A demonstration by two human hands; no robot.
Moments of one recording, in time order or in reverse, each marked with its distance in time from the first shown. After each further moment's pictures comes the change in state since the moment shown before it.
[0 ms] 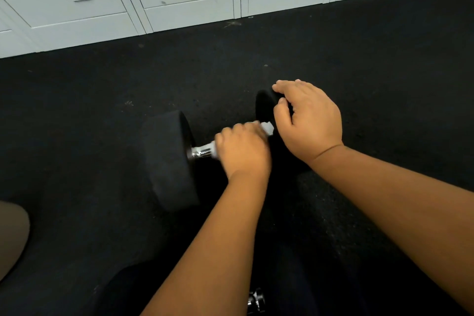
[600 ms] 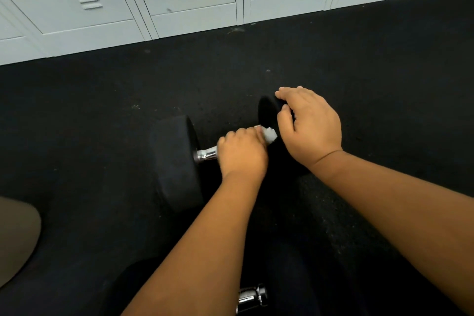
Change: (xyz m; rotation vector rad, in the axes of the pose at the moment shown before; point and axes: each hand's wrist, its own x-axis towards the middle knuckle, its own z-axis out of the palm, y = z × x) left_hand 0.001 -0.013 -0.002 0.084 -0.025 0.151; right_hand -0.006 -0.001 -0.003 0.020 0.002 -0.006
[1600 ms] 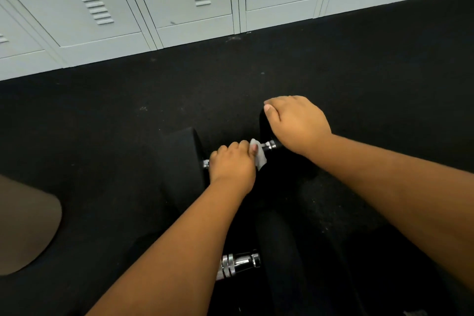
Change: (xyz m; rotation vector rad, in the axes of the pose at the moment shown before) left_hand -0.056 -0.018 -0.029 -0.008 -0.227 0.090; right_hand -0.011 -0.006 -0.023 -0.085 -0.305 0.052
